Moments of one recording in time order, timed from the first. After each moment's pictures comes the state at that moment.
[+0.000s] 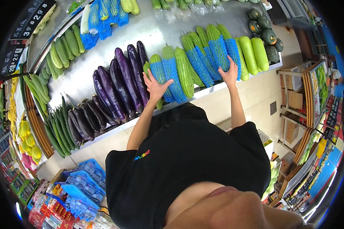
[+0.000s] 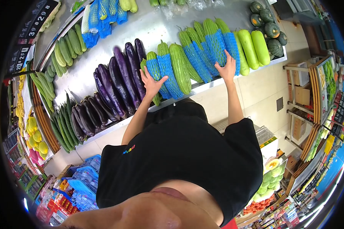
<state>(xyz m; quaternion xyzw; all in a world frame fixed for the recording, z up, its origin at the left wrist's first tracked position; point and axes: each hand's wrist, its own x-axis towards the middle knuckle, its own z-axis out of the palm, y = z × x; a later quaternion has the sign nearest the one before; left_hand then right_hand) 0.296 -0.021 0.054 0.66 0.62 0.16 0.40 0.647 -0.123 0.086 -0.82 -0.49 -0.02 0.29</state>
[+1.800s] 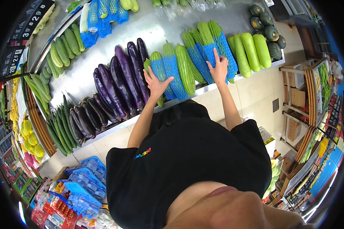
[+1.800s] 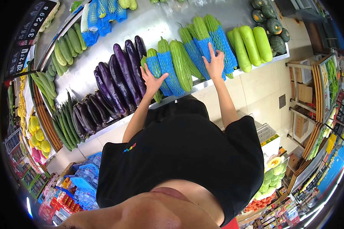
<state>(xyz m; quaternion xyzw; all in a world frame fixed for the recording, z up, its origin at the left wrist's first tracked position) 0.294 -0.021 0.045 0.67 0.62 0.17 0.38 0.588 -0.095 0.085 -0.83 -0.51 -0.03 0.23</state>
